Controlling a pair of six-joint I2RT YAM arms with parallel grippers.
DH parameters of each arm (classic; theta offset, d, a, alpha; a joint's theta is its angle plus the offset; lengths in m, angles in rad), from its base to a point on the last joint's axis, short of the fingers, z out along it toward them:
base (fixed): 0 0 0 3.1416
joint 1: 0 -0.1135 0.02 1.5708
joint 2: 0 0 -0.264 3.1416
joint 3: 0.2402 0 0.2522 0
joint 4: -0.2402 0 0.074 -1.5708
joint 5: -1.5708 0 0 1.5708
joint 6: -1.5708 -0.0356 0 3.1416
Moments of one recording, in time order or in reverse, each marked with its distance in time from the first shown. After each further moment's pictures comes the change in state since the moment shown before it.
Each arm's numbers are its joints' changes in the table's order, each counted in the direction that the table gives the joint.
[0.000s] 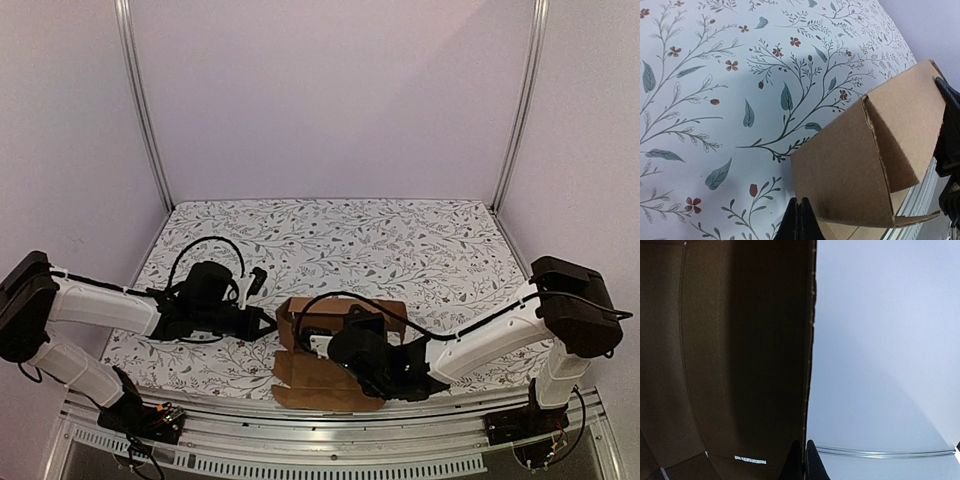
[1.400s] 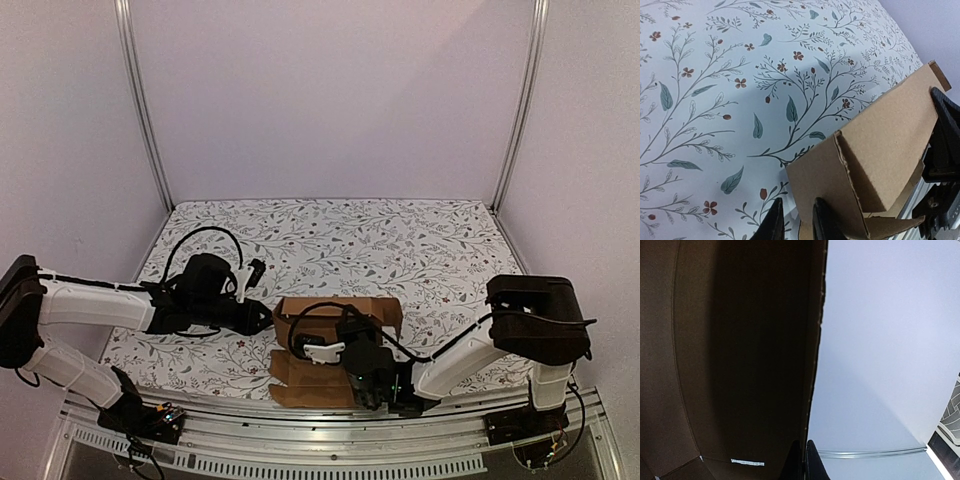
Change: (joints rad) left arm 0.000 -0.054 0.050 -0.106 0.056 -0.066; right arm -0.020 0.174 -0.065 0.650 -0.066 0.464
